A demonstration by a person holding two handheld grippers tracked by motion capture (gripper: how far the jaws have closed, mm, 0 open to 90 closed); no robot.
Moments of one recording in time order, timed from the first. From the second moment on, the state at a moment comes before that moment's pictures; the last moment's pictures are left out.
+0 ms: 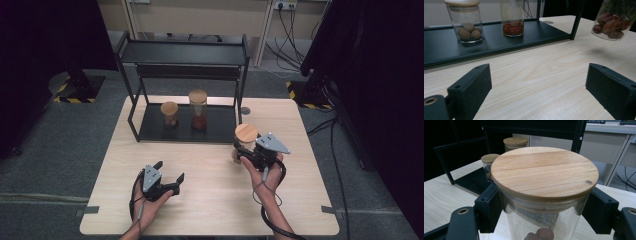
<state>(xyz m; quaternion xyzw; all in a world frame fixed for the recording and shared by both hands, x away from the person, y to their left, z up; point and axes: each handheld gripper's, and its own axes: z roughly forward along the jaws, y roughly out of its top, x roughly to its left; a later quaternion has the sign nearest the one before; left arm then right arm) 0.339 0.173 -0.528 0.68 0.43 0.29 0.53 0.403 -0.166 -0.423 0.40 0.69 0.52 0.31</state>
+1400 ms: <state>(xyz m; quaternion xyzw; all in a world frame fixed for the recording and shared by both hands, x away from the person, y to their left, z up) 0.338 0.173 -0.528 0.68 0.42 0.29 0.53 0.440 -0.138 -0.407 0.40 0.69 0.53 0.30</state>
